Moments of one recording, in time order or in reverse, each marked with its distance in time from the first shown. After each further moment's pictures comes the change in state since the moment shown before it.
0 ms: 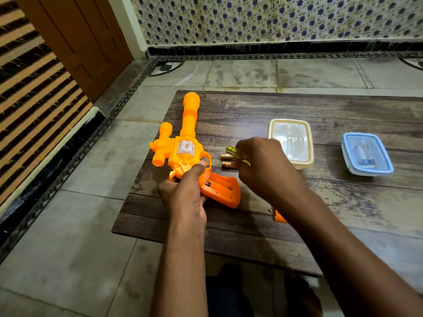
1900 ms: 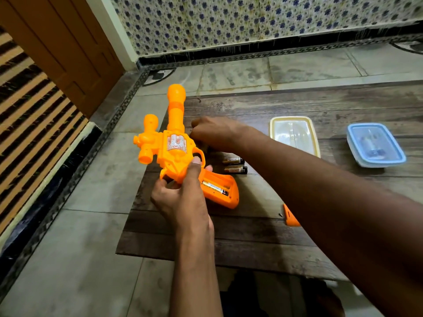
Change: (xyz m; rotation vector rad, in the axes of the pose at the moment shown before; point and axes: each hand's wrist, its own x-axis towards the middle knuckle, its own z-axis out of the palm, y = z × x) left_hand -0.015 0.013 0.006 -0.041 -0.034 0.243; right_hand 0.136 -0.013 0.044 -0.482 -0.319 -0.493
